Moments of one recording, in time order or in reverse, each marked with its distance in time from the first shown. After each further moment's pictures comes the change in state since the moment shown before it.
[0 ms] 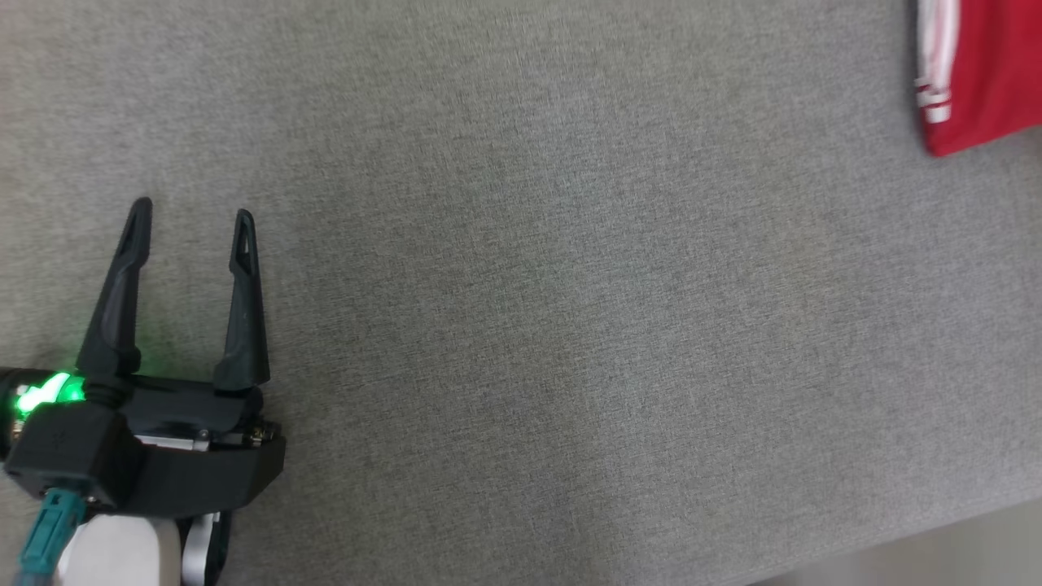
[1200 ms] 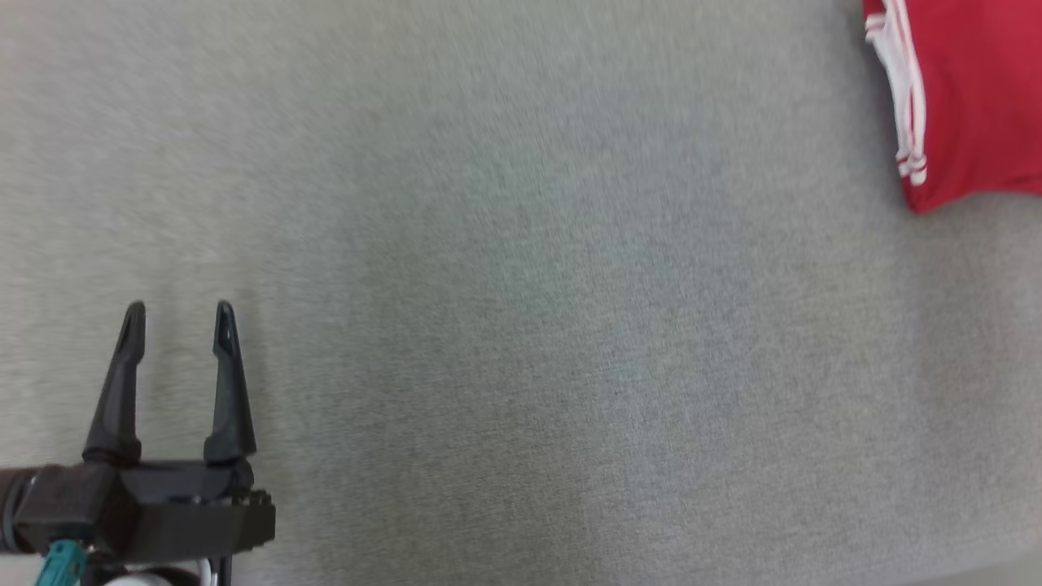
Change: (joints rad) left arm 0.138 -0.026 0.054 0.055 -0.049 0.033 0.000; right arm 0.078 0.273 -0.105 0.005 -0.149 0.000 -0.304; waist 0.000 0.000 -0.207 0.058
